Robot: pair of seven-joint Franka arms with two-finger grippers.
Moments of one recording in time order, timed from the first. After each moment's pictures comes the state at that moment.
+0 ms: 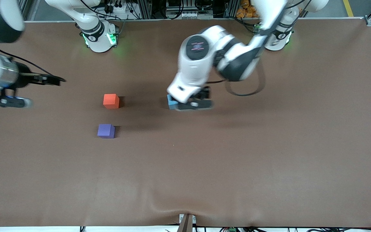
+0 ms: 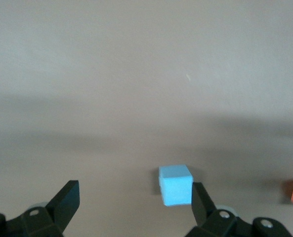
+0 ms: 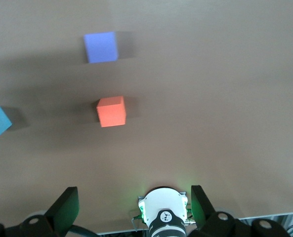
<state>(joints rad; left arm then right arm) -0.61 0.49 -0.13 -1.32 0.00 1.86 -0.88 0.07 0.15 0.06 -1.50 0.01 1.28 0.18</state>
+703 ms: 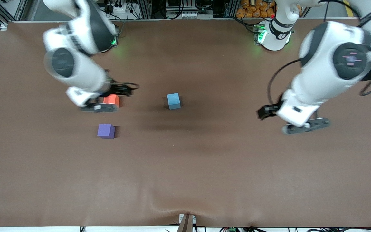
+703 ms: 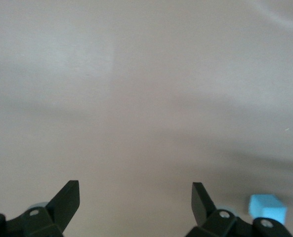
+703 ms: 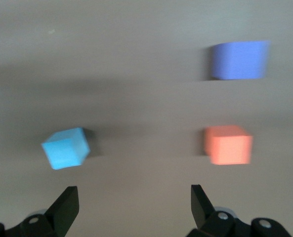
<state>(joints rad) -0.19 0.30 -0.13 -1.39 0.00 1.64 -0.46 0.45 0.18 0.07 -1.83 0.11 1.88 0.51</state>
